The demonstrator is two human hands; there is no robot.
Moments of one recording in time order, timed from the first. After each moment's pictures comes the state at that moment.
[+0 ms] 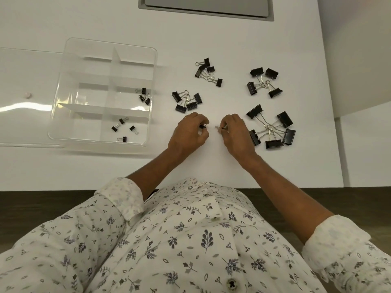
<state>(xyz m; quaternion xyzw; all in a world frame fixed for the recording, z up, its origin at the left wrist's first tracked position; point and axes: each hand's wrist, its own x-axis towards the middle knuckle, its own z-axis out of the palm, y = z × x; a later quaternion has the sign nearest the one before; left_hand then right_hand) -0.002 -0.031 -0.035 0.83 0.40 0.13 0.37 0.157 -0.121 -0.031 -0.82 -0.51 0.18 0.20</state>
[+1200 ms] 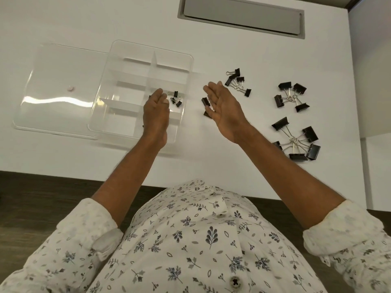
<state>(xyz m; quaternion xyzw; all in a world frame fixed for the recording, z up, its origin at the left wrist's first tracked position) -0.105 0.041 0.031 0.34 0.60 0.37 0.62 0.072 -0.010 0.051 -0.55 -0.18 0.63 0.52</state>
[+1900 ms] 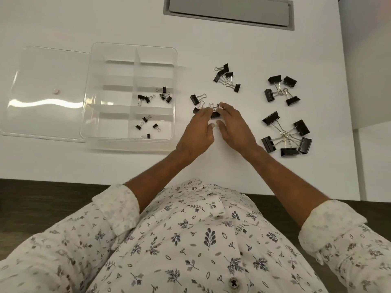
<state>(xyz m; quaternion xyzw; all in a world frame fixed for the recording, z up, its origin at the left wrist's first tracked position) -0.021 -0.027 -0.001 0.79 0.43 0.14 0.41 0.143 -0.073 -0.042 -0.74 -0.62 0.19 0.17</state>
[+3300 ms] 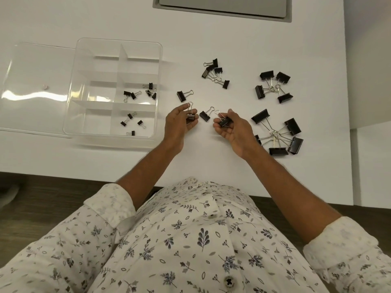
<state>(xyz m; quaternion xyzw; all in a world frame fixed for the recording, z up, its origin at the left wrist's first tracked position) 0.007 -0.015 -0.011 0.27 0.57 0.31 0.71 0.171 -0.093 -0.011 -0.61 -0.02 0.59 0.52</state>
